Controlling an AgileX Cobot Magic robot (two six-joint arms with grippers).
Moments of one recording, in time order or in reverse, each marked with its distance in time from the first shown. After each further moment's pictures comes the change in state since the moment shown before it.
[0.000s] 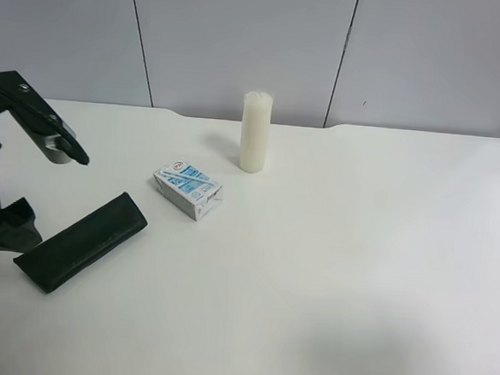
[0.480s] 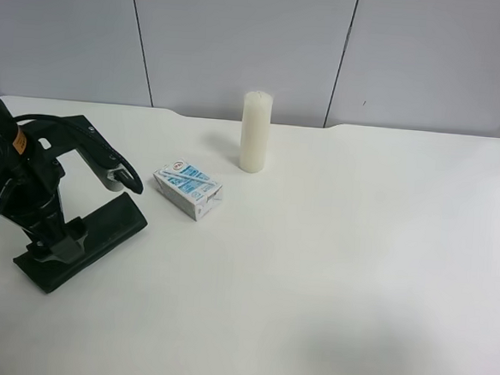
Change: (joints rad) left arm 0.000 0.288 0.000 0.012 -0.195 0.000; right arm 0.000 0.000 0.000 0.000 0.000 0.000
